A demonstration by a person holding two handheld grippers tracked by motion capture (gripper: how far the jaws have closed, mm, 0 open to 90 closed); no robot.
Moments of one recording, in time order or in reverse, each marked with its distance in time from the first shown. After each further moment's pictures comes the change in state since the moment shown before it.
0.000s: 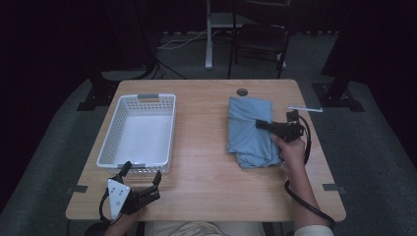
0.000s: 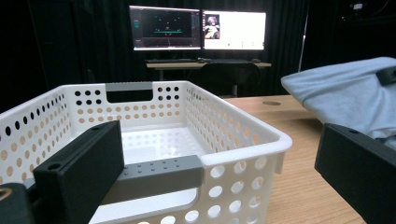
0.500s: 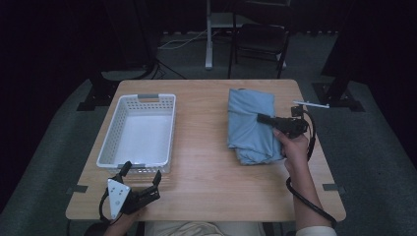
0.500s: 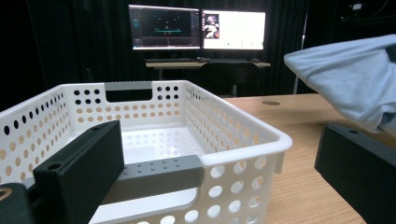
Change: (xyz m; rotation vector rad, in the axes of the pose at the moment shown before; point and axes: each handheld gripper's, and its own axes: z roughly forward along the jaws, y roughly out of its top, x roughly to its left) left arm 0.000 0.000 0.000 0.001 -0.004 -0.003; right arm 0.018 0.016 -0.015 -0.051 0.052 0.011
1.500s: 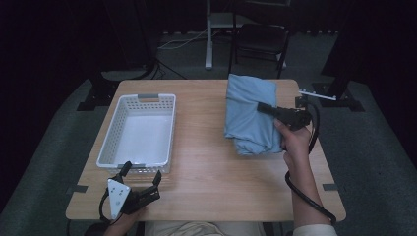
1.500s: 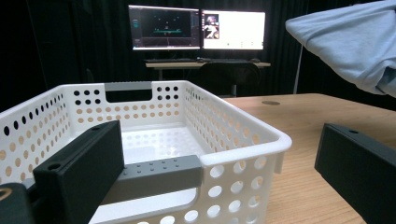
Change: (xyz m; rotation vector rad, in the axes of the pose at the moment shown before) left arm 0.000 0.000 0.000 0.000 0.001 0.004; right arm 0.030 0.025 -0.010 -0.083 0.043 -0.010
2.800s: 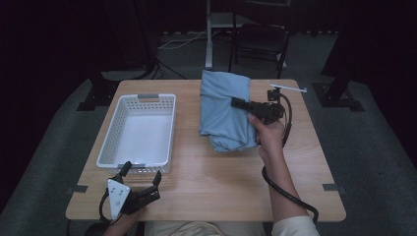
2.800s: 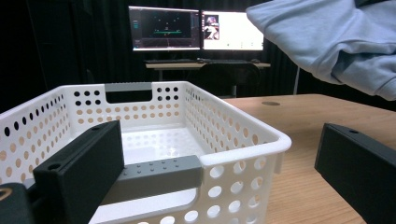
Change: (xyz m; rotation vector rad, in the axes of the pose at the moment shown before) left arm 0.000 0.000 0.000 -0.002 0.001 0.001; right arm 0.040 0.004 0.061 0.031 0.079 0.002
